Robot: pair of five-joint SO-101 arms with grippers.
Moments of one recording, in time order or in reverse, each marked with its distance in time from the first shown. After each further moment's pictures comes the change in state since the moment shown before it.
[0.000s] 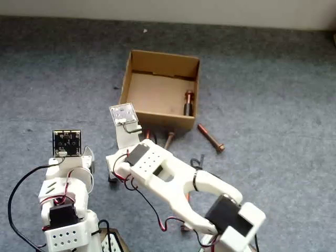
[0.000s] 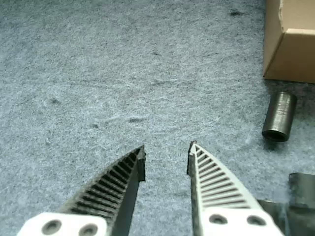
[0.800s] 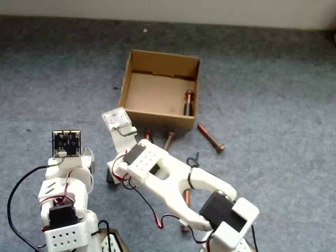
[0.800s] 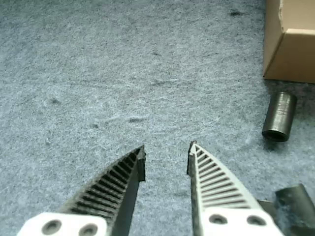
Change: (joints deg) left arm 0.0 0.0 0.0 0.0 0.0; right arm 0.7 0.3 -0.5 4.0 10.5
